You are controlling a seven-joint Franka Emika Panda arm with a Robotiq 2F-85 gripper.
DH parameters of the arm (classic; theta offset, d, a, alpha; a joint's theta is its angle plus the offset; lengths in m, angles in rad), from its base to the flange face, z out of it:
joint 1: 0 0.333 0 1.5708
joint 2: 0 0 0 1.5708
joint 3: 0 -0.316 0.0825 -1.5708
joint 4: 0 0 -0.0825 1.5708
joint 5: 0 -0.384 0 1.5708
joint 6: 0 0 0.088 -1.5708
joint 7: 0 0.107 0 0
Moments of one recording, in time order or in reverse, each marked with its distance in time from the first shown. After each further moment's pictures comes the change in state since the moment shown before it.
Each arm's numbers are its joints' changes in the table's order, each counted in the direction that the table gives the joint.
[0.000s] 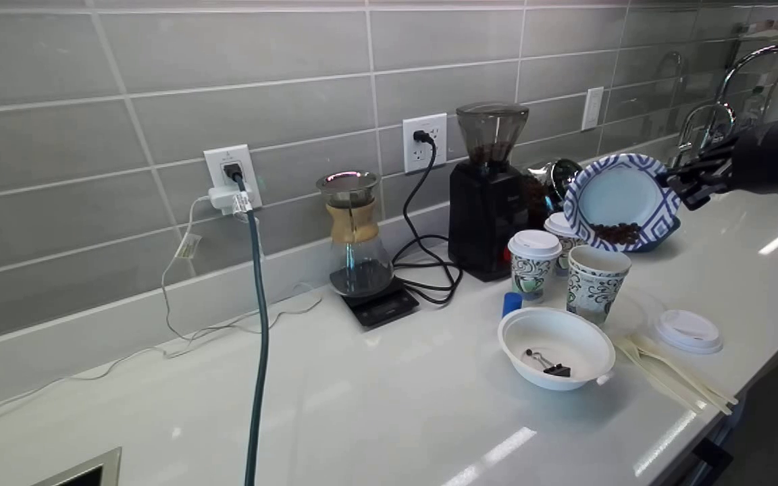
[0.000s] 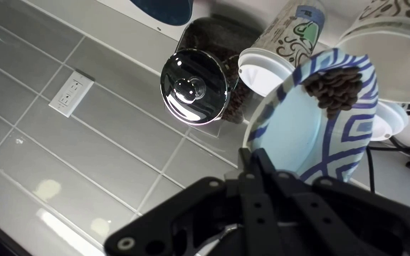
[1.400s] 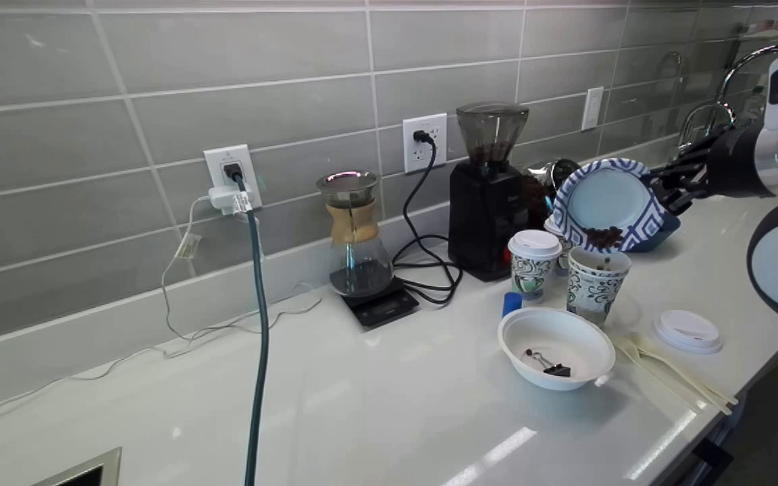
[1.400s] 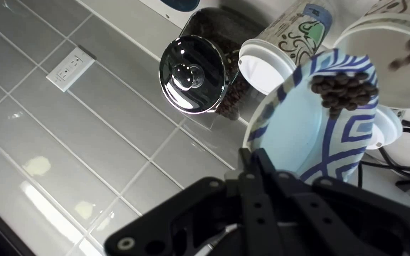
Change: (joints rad) arm 0.061 -0.018 -0.068 0.000 -0.224 -0.037 -0.243
